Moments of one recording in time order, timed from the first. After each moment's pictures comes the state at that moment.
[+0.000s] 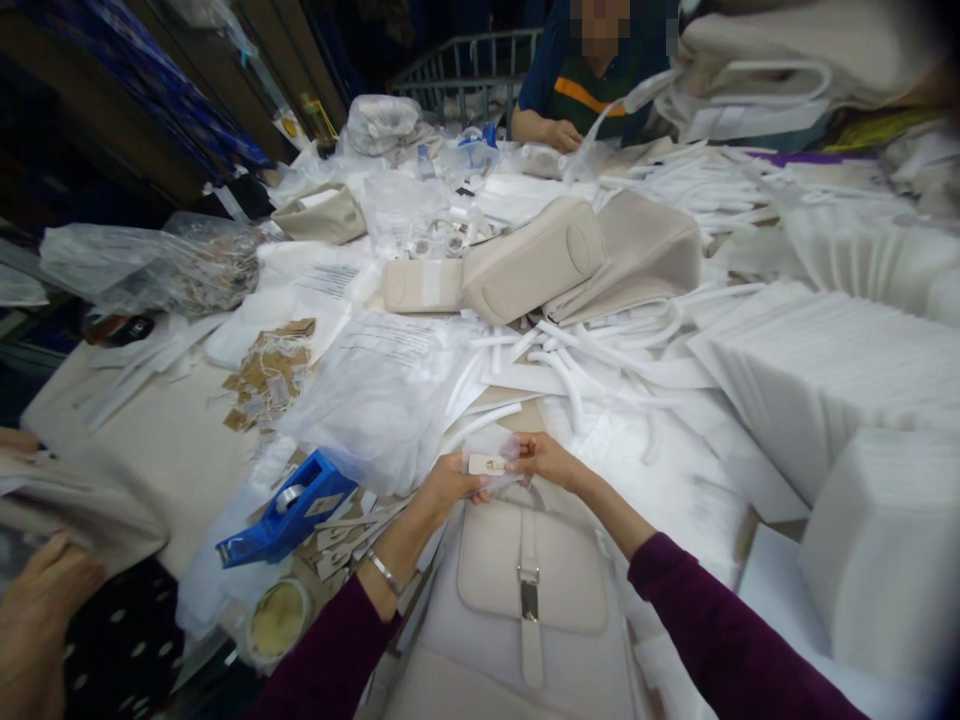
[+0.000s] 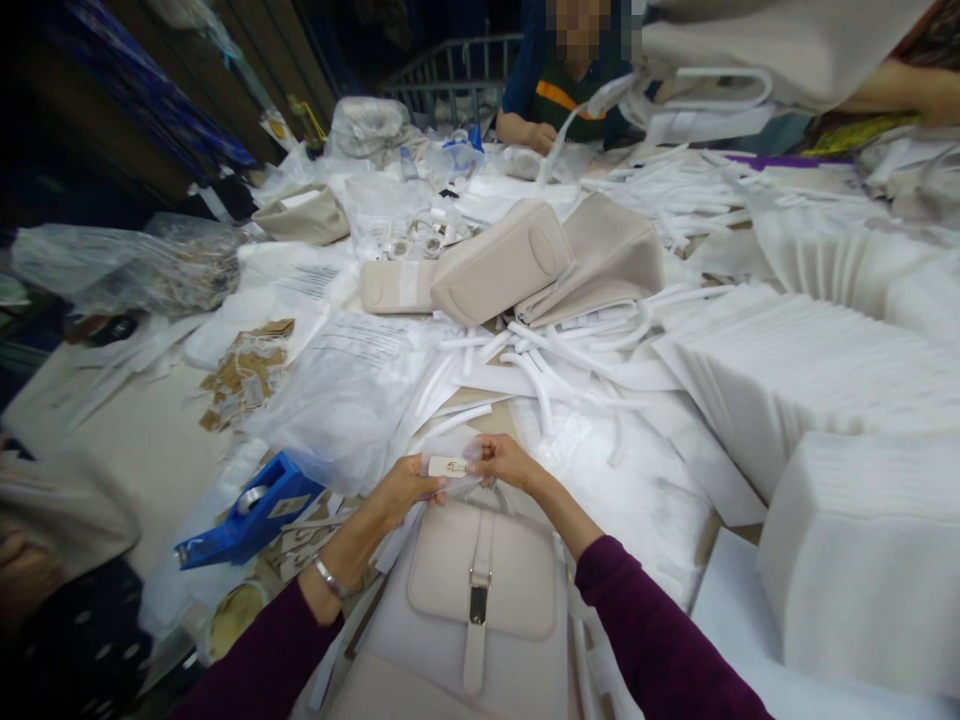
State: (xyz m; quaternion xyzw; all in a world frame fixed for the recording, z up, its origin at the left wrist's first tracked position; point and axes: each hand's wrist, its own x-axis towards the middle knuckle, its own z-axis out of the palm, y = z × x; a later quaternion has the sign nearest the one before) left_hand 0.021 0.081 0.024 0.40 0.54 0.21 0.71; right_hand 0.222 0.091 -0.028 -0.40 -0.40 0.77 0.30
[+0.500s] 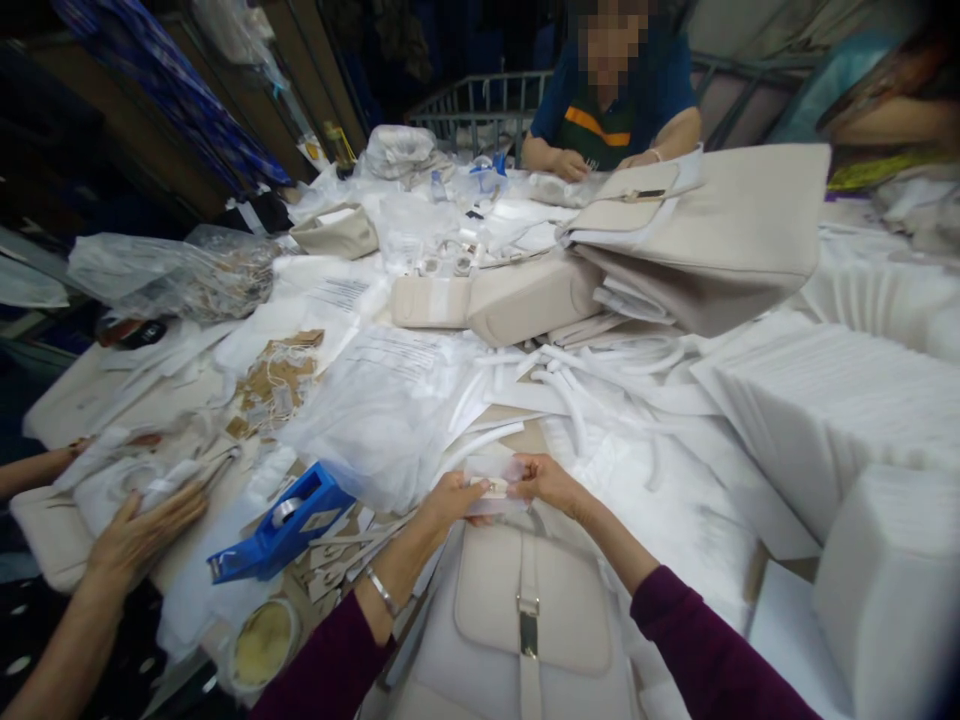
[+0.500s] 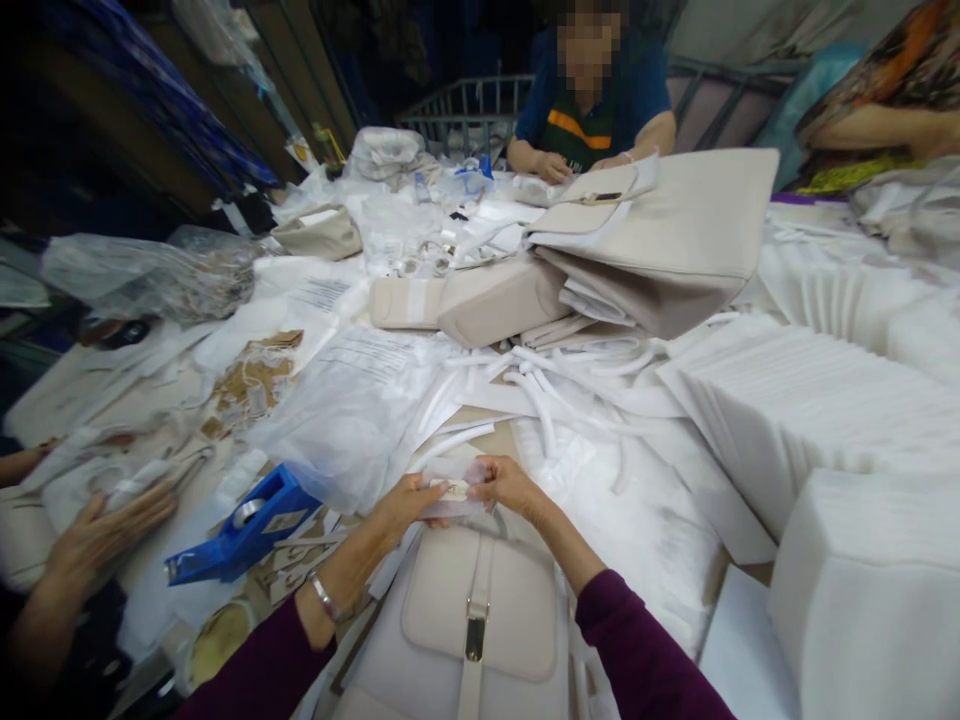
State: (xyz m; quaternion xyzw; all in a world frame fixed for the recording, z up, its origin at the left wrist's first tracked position) left_hand 0.022 0.083 0.028 0.41 0.56 0.17 0.70; right_hand 0.221 0.088 -0.024 -0.39 -0.43 0.75 0.31
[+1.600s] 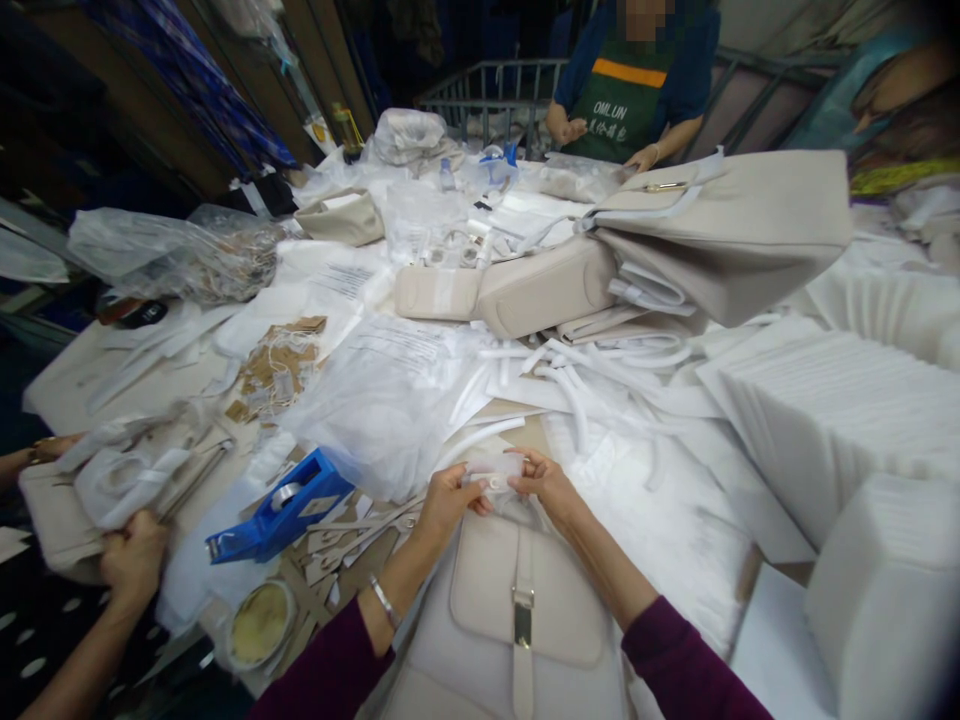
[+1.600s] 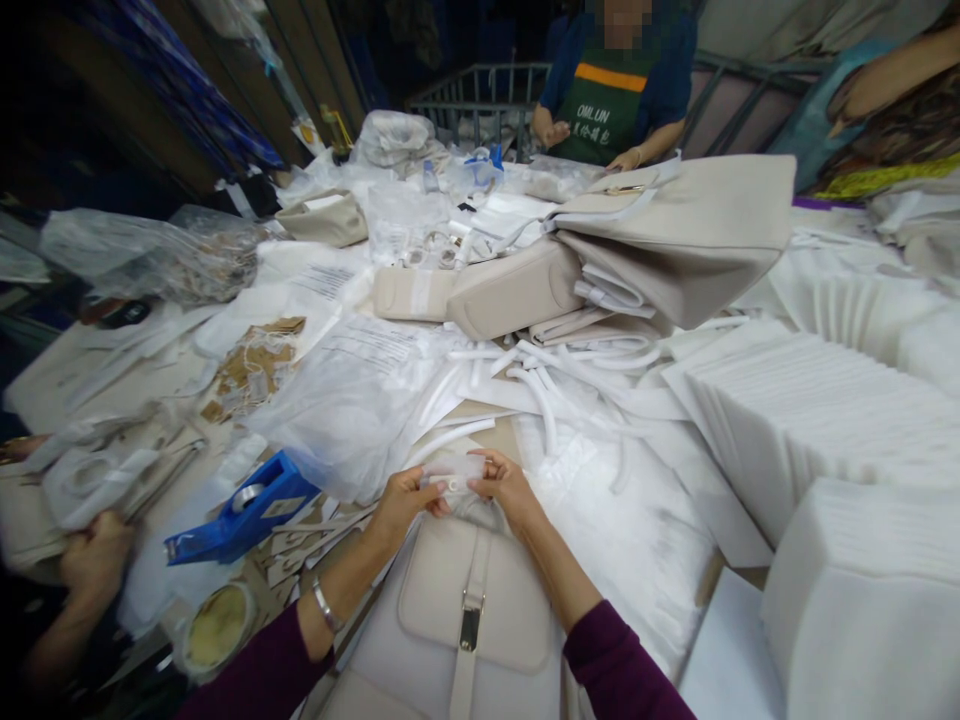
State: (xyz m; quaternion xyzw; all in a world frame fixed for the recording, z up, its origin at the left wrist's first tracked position) left_hand 0.028 0.068 0.021 0.39 0.58 0.30 0.65; right_hand 0.203 0.067 -0.019 -0.46 -0.30 0.72 0.43
